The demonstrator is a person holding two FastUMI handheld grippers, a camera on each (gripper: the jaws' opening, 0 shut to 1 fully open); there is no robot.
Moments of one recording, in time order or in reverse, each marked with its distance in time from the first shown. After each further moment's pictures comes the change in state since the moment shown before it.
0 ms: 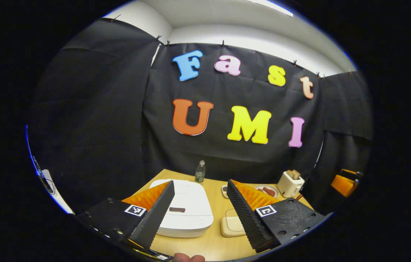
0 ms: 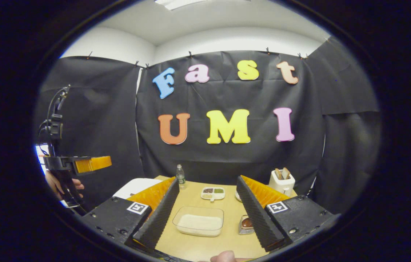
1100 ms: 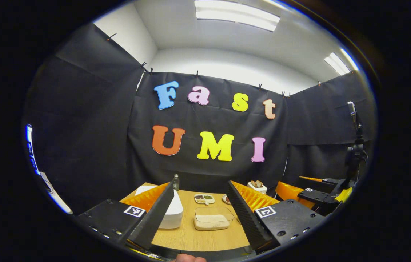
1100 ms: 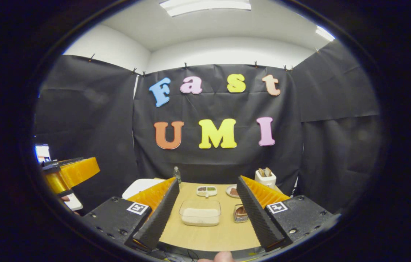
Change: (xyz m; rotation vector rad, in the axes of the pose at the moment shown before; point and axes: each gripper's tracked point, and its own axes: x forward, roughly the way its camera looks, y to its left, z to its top) left arm -0.165 -0.067 -0.005 0.015 -0.123 -0.131; right arm -0.126 0.041 -0.005 0.006 -0.035 -0.105
